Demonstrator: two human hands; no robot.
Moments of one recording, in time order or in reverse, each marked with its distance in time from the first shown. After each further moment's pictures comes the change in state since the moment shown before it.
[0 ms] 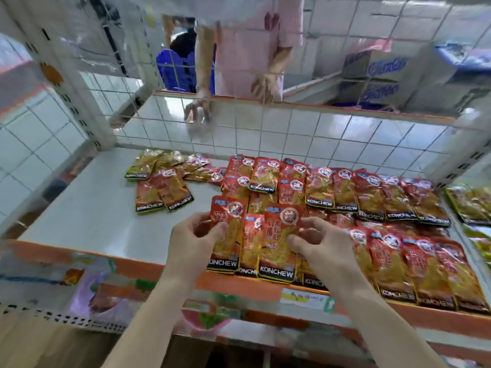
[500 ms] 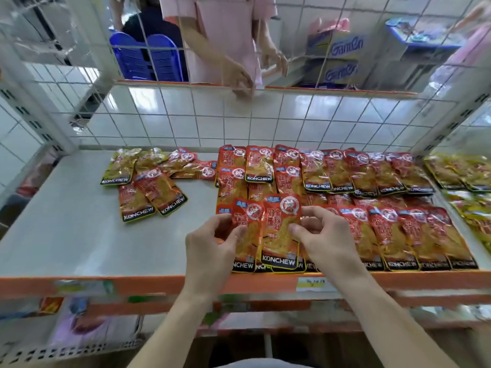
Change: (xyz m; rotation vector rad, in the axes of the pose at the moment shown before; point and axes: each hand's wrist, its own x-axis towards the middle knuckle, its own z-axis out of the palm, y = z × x) left_hand 0.007 -0.021 0.006 0.195 -0.100 0.342; right_hand -0.003 0.003 0.033 -0.085 0.201 0.013
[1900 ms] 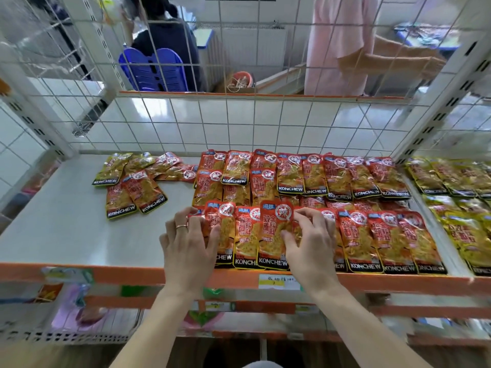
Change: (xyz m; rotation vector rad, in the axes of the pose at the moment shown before) left_hand -0.009 -0.023 0.038 0.712 0.150 0.164; right_hand 0.007 0.059 -0.029 -0.440 0.233 -0.293
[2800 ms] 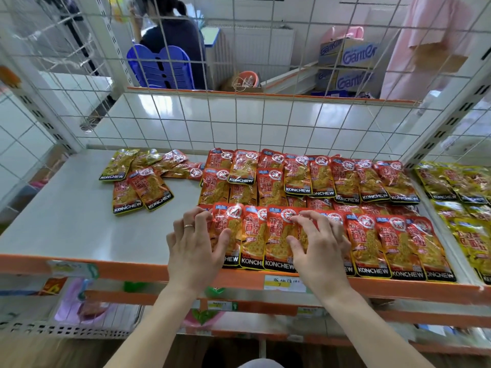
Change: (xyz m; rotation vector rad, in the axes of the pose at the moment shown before) left_hand -0.001 -0.009 0.004 -0.012 -0.037 0.048; right_hand -0.001 0.010 0.002 -0.111 -0.057 -0.067
